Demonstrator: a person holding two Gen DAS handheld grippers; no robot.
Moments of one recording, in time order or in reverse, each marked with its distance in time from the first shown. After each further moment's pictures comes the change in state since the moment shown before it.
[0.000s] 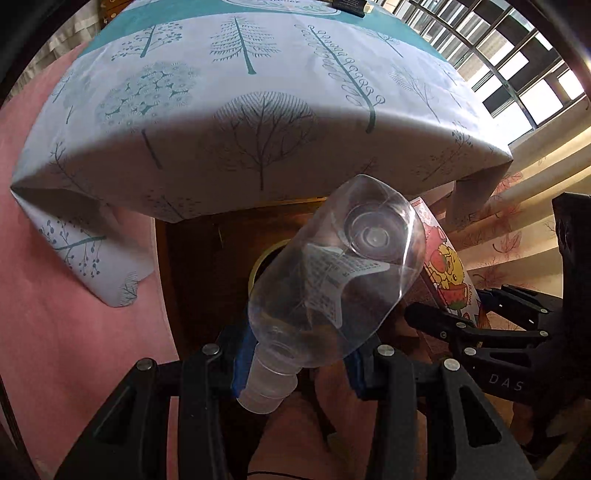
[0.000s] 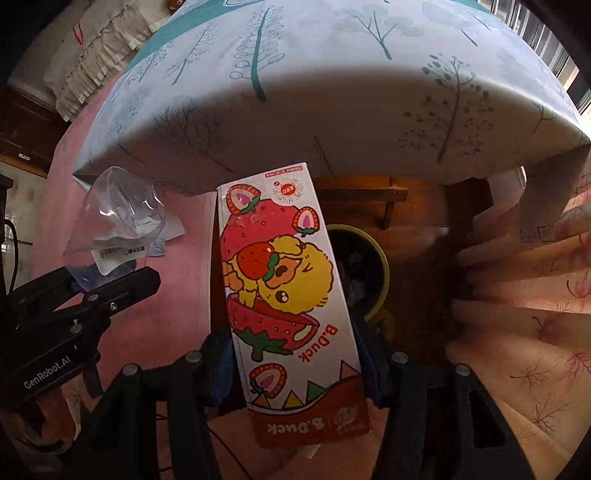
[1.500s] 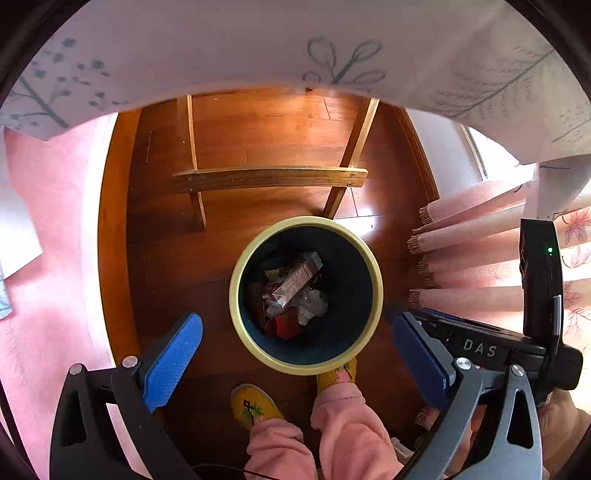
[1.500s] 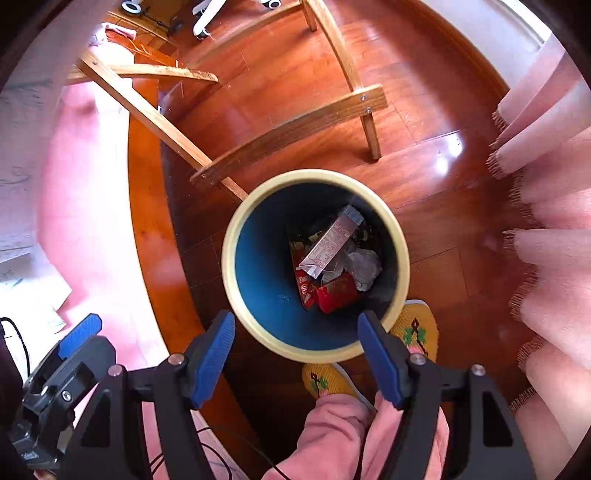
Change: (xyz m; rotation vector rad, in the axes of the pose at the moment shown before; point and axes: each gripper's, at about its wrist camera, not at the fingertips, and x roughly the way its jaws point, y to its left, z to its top) left arm 0.195 0.032 -0.011 -0.080 0.023 -0.018; right arm 0.221 -0.115 0.002 0.335 0.089 0.118
